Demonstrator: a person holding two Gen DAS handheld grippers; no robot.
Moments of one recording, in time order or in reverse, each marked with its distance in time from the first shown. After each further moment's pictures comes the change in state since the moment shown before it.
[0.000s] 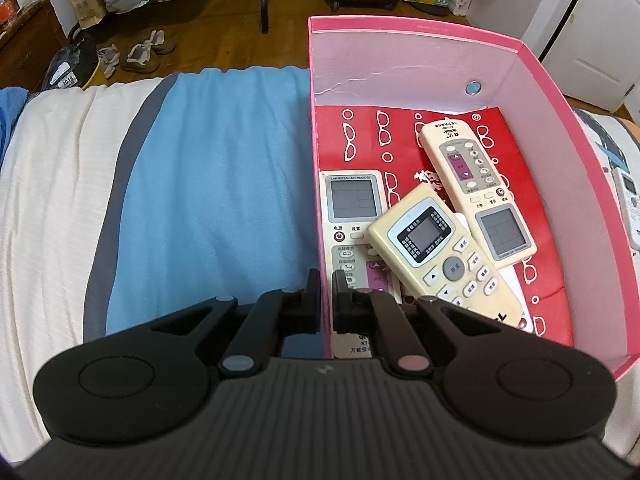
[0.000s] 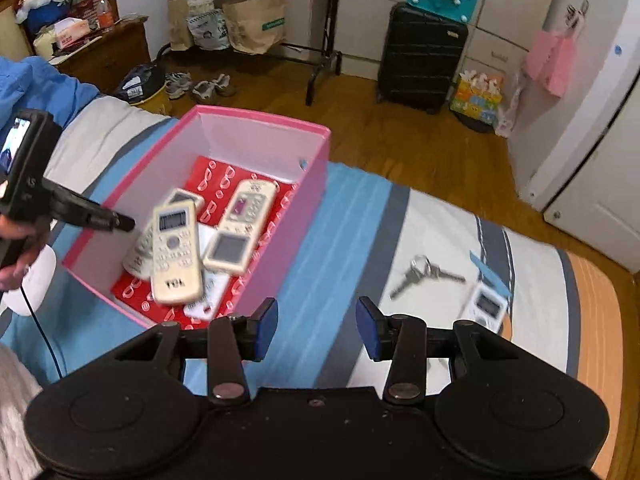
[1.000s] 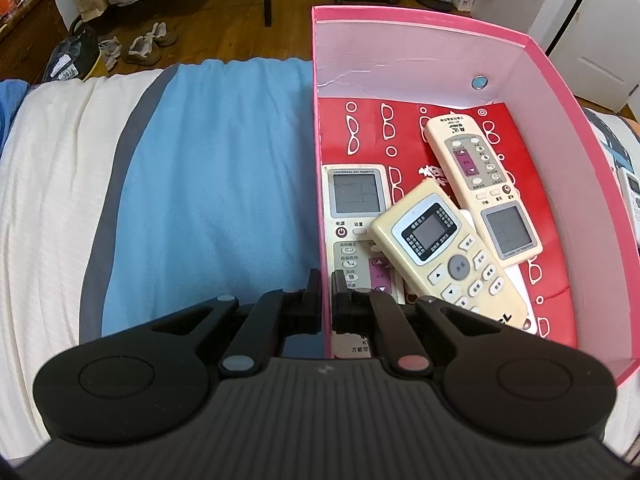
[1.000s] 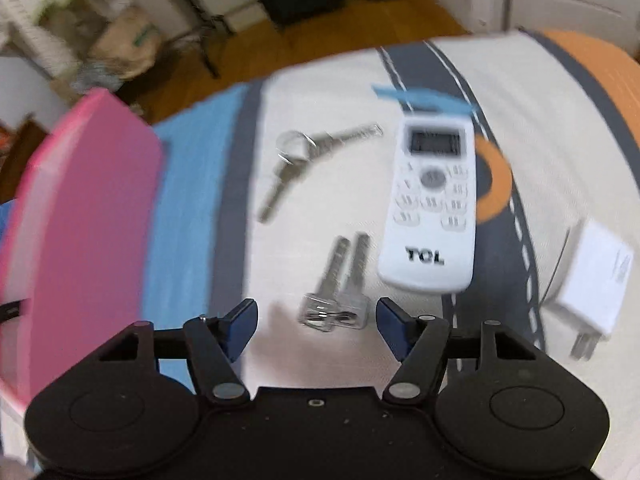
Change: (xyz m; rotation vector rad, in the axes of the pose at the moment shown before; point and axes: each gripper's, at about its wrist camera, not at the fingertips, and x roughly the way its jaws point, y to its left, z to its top) left arm 0.005 -0.001 -0.001 -0.011 0.018 0.005; right arm 0.148 -0.135 -0.078 0.560 0.133 0.099
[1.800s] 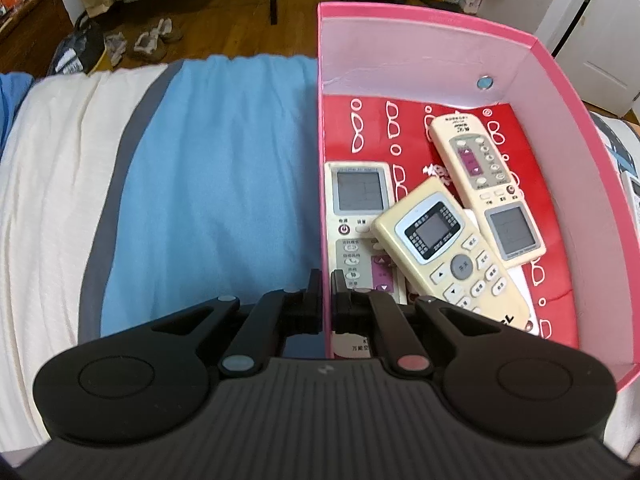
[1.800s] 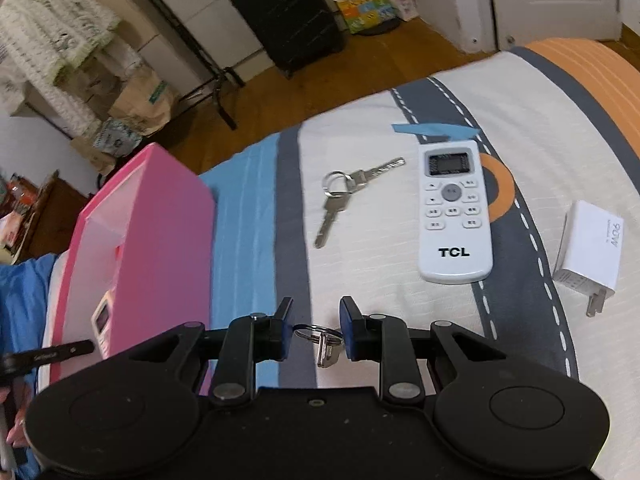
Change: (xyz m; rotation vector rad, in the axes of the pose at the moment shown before) left arm 0.003 0.002 -0.001 -0.029 0.009 0.004; right arm -0.049 0.017 -0.014 0.073 -0.139 0.119
